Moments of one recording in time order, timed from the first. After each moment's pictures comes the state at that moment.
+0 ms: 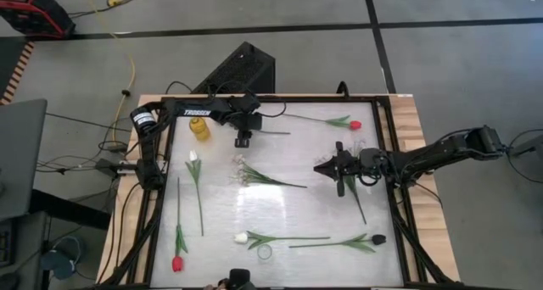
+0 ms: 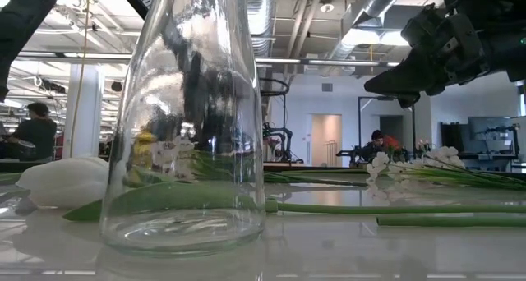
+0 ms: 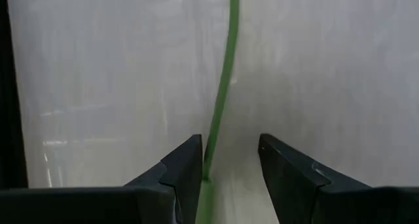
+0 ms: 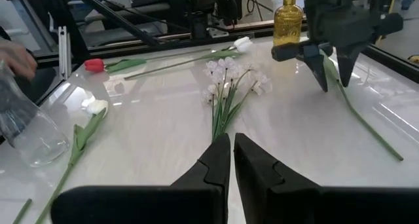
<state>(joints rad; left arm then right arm) 0.58 1.94 1.20 -0.41 0.00 0.68 0.05 0.98 0.19 0.59 0.11 0.15</state>
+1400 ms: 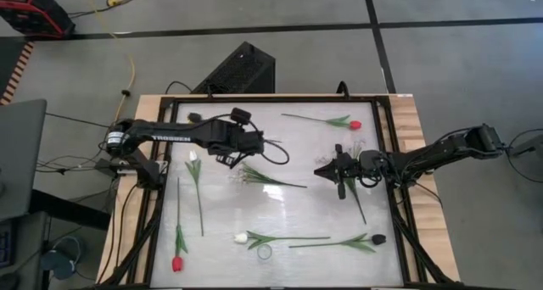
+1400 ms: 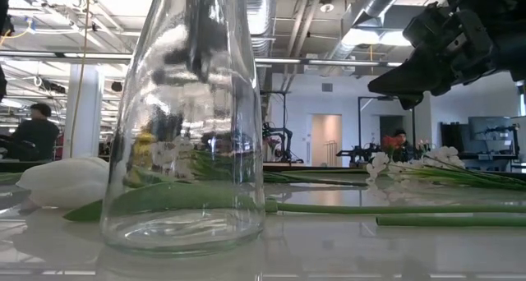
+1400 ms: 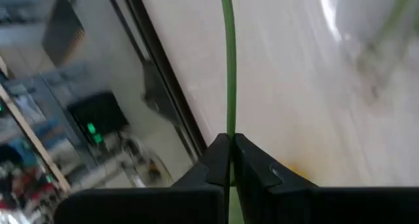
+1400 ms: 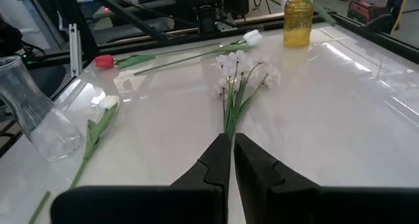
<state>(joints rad) 0.07 1.67 1.48 -1.17 -0.66 0.51 0.08 0.98 0.19 0.57 0.11 0.18</state>
